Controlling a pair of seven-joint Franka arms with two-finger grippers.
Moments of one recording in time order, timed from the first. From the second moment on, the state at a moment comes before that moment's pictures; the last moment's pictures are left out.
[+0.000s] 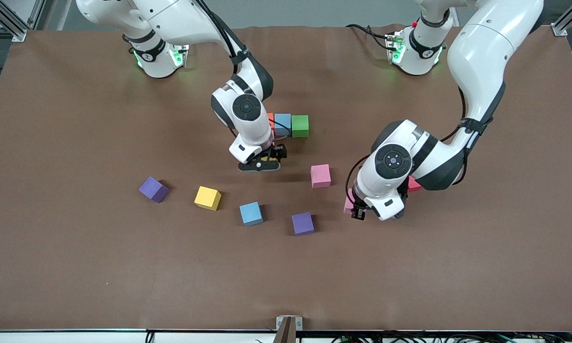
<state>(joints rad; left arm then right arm) 0.03 0.72 -0.65 -1.49 0.45 2.05 -2.02 0.77 0.55 -0.01 -1.86 0.06 2.45 0.70</state>
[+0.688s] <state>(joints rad) -0.05 0.72 -0.67 -1.53 0.45 2.05 -2.27 0.65 0.52 -0.09 -1.74 0.06 2.27 0.70</state>
